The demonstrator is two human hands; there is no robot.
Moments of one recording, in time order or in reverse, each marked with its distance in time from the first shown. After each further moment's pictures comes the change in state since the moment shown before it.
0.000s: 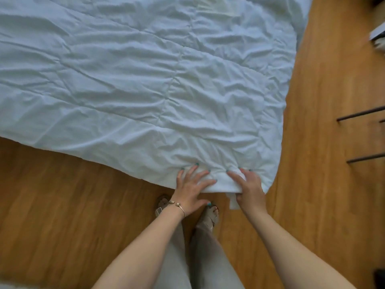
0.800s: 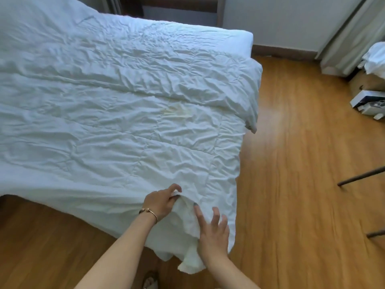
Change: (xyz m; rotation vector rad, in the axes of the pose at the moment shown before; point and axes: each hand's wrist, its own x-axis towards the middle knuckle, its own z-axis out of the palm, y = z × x) left_hand 0.149 0.134 -0.162 0.151 0.145 -0.368; right_hand 0.043 0.047 -0.139 -0.003 0.088 -0.136
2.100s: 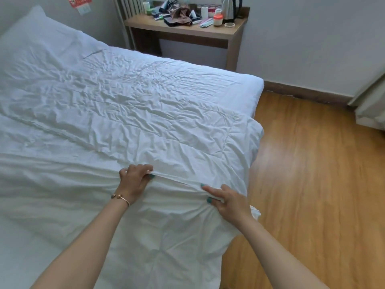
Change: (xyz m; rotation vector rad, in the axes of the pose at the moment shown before) left_hand 0.443 0.082 -0.146 -0.059 0.624 -0.045; right_hand 0.528 0.203 -0.257 0.174 -0.051 -0.440
